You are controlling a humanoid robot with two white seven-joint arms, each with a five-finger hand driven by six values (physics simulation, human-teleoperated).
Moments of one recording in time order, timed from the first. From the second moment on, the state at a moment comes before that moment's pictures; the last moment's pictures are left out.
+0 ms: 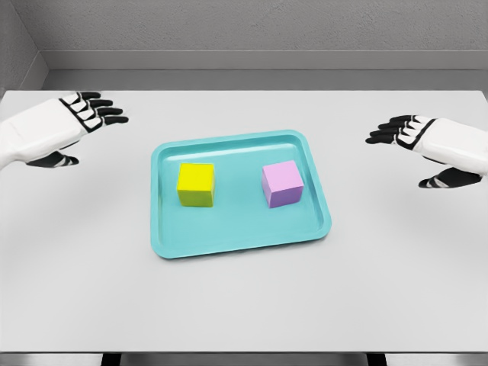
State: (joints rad) left arm -0.39 0.96 -0.37 -1.57 -0.58 -0.61 -0.15; right arm -0.58 -1.21 0.77 -1.62 0.16 -0.61 0.12
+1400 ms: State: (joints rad) left arm -0.42 0.96 -0.51 -1.59 -0.75 -0.61 -0.32; right arm -0.50 -0.70 0.47 -1.39 0.65 -0.61 0.36
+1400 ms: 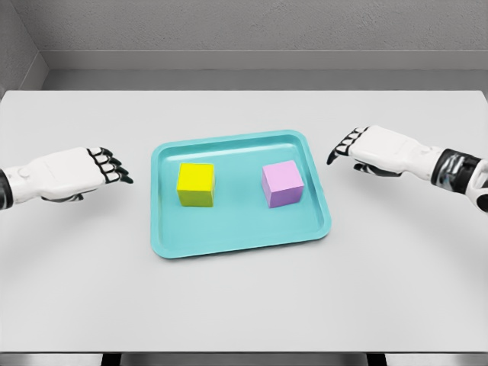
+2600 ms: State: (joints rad) left arm -0.56 0.82 -0.62 -1.58 -0.76 -0.61 -0.41; right arm -0.48 -0.68 0.50 -1.50 0.72 -0.61 0.43
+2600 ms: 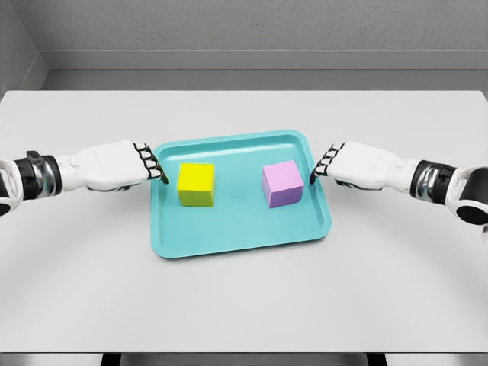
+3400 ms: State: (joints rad) left arm -0.59 0.75 -0.64 -1.54 -0.77 -0.61 -0.42; right arm -0.51 -0.66 0.54 -1.57 0.75 -0.61 0.50
